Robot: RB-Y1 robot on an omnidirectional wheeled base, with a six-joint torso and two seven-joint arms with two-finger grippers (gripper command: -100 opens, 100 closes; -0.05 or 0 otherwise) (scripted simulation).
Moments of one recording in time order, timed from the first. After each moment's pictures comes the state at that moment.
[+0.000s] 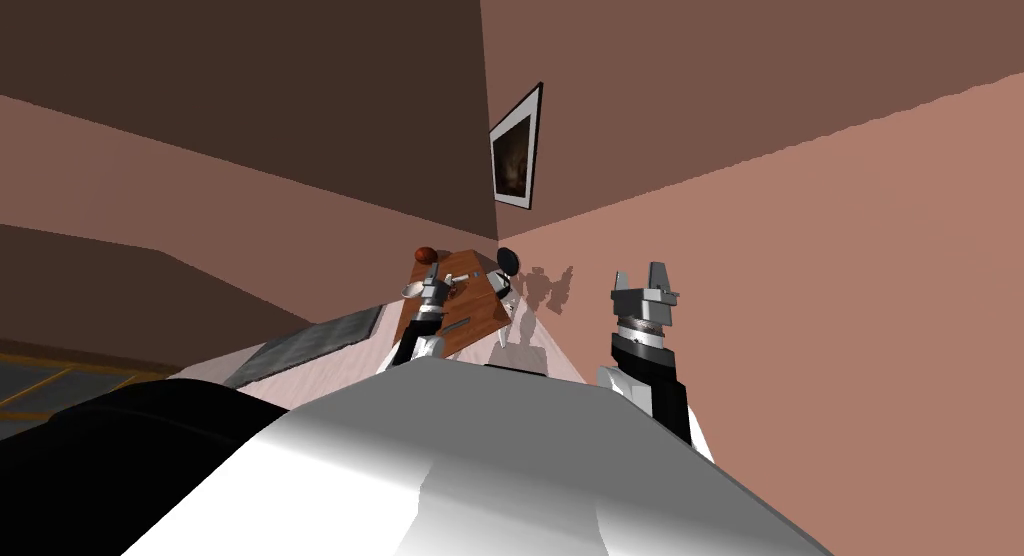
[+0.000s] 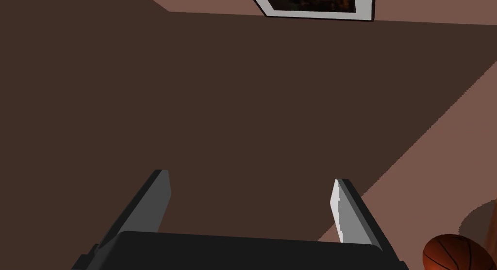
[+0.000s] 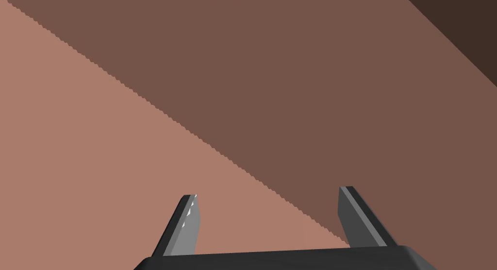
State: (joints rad) left arm 0.43 0.13 0.06 -2.02 0.14 -0.42 0.01; right arm 0.55 0.00 0.00 -2.38 -0.01 -0.38 -0.09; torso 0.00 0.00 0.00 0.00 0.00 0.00
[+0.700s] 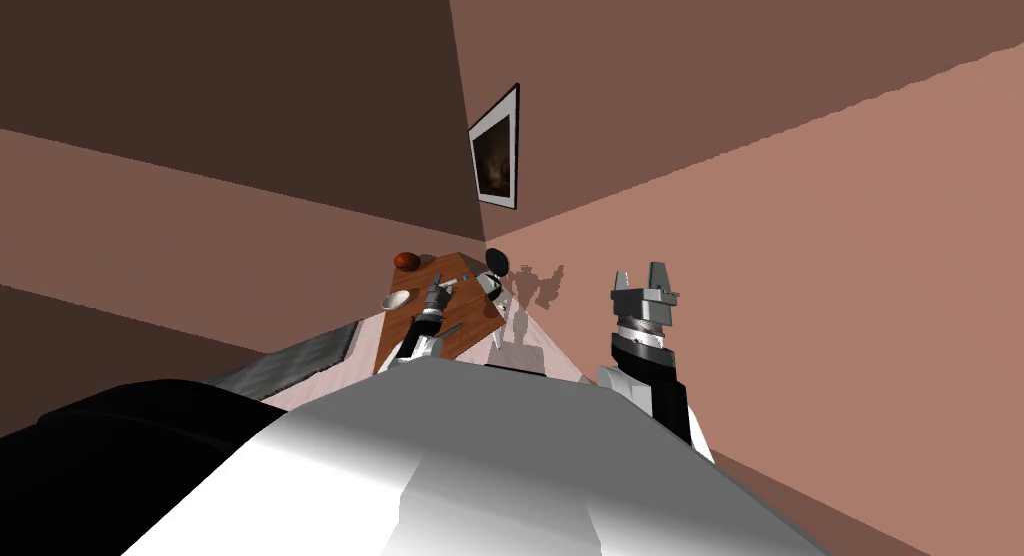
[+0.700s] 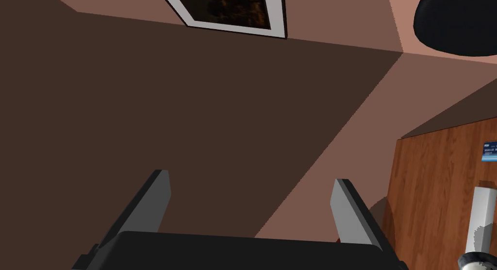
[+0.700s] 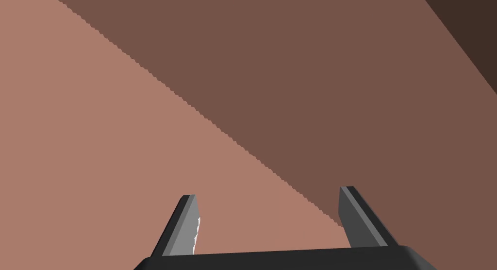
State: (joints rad) left arm 0.38 0.16 0.11 -1.84 0.19 -0.31 0.07; right arm 0.55 0.00 0.00 -2.38 -0.01 -0.38 -0.09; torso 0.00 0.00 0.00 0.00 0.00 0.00
